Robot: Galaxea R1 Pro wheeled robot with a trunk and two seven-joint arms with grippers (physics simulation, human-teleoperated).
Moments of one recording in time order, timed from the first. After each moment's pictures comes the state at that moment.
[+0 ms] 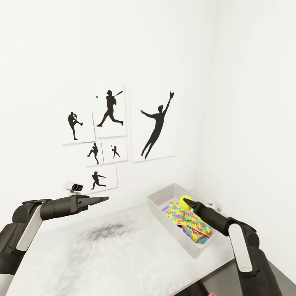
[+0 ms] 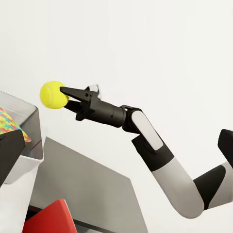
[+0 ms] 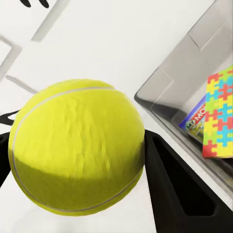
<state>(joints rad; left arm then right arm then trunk) -0.51 0.34 0.04 -1.38 0.54 1.03 -1.33 -0.37 0.05 -0.29 -1.42 -0.54 0.84 0.25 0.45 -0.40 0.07</state>
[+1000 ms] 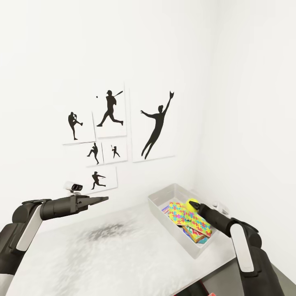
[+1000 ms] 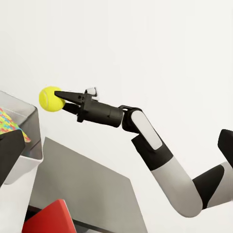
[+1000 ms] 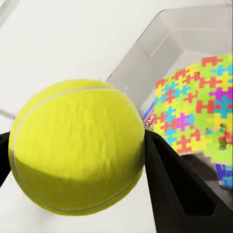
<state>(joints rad) -0.51 0.34 0.04 -1.38 0.54 1.03 -1.33 -0.37 0.04 -0.30 -1.43 -0.53 0.83 0.09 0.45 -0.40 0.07</state>
